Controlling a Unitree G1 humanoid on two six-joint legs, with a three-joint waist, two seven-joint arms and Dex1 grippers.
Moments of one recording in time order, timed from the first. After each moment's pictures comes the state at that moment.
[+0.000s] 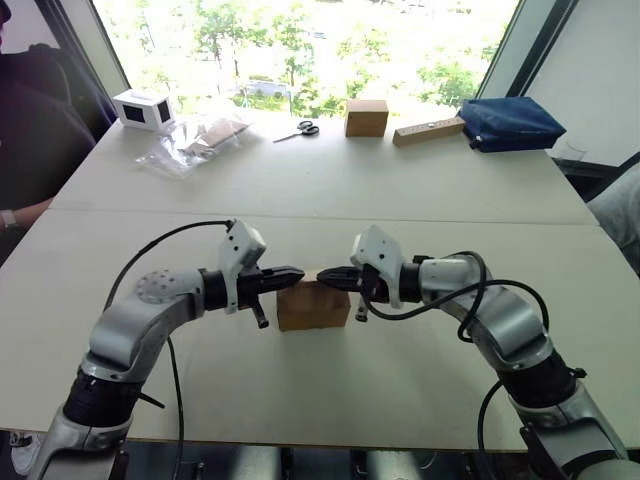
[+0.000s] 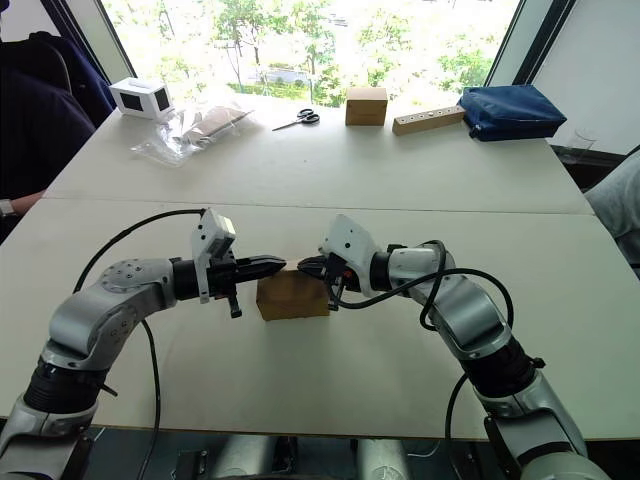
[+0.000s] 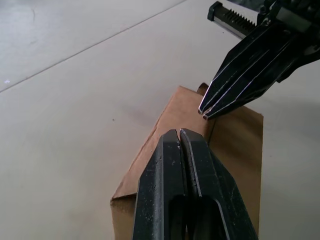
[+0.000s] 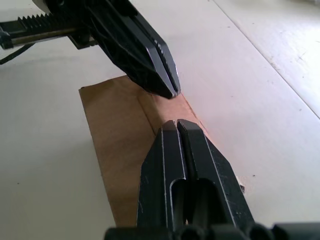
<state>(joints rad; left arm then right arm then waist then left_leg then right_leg) -0.36 0.59 -0.06 -0.33 -0.53 0.72 -0.82 -0.52 -0.53 0.29 -0.36 0.28 0.70 0.83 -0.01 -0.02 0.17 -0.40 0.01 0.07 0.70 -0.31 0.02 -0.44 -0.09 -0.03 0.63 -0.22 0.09</state>
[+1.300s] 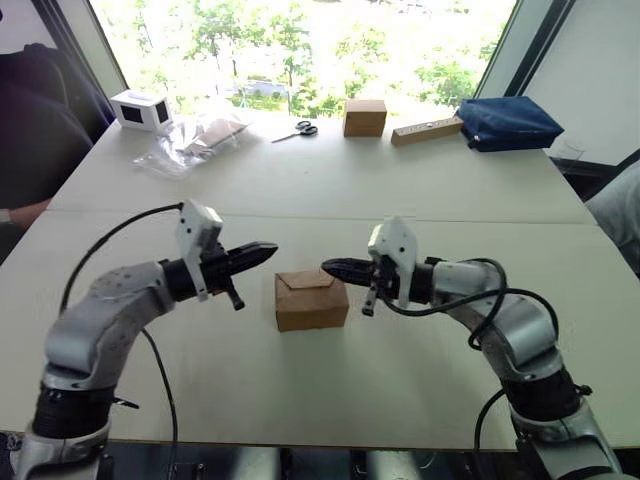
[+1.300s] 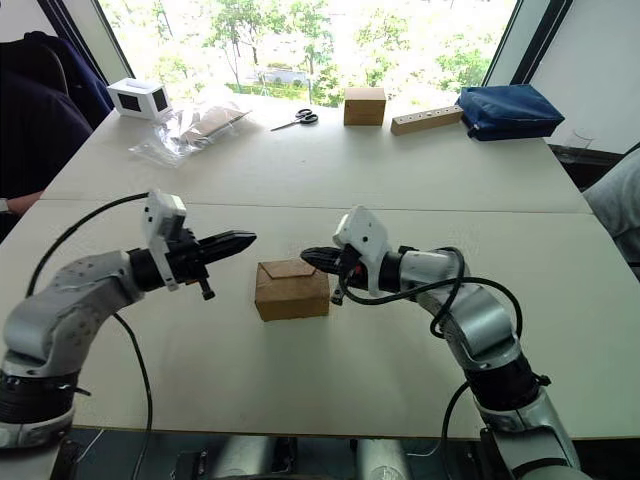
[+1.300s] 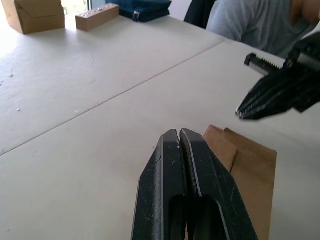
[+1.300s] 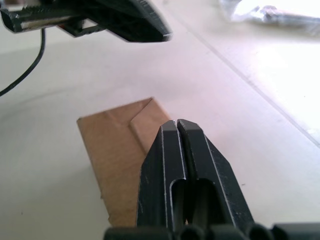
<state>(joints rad) -0.27 0.67 0.17 -0.42 -0.69 0.77 -0.77 -0.41 -0.49 0.10 -0.47 0.43 0.74 0.78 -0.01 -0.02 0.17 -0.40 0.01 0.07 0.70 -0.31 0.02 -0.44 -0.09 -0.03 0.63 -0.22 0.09</state>
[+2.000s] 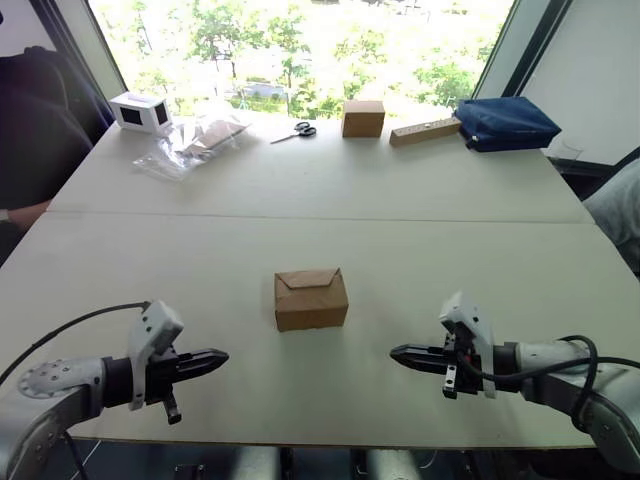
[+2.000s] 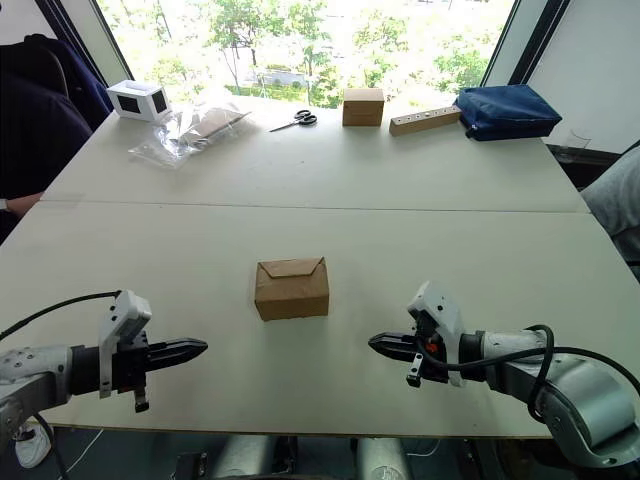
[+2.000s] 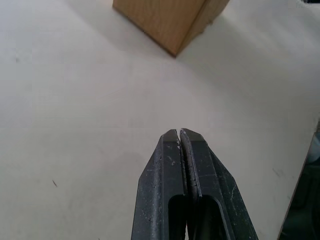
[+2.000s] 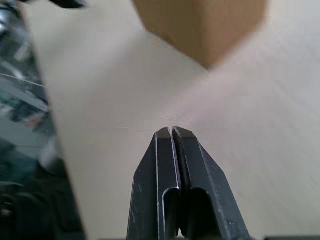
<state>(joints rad) 0.28 0.85 0.29 -0.52 -0.68 0.74 -0.92 0.06 -0.80 -0.10 -0.62 0.69 0.93 0.79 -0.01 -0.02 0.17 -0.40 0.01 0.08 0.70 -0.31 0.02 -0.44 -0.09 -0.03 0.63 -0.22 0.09</state>
